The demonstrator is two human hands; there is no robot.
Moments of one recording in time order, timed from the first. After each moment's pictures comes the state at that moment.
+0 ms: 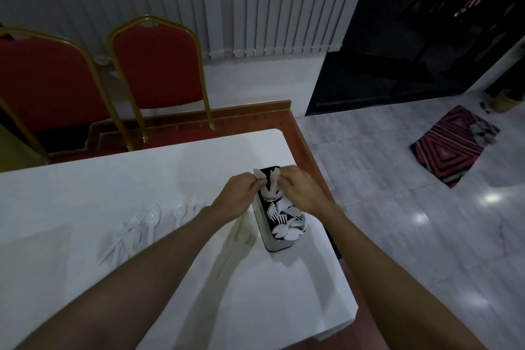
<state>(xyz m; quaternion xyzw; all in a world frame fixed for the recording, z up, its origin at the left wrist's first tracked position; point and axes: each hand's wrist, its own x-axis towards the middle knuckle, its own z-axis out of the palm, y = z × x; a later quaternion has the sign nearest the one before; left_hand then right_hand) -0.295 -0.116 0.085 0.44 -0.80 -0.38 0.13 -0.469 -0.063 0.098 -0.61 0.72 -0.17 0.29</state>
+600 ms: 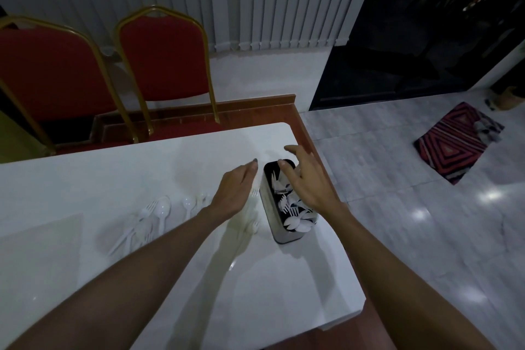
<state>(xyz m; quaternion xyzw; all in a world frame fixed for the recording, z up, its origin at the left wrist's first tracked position) -0.268 -0.106 0.092 0.49 -0.70 -0.45 0.23 -0.444 -0.056 0.116 -0.59 0.72 -0.29 0.23</state>
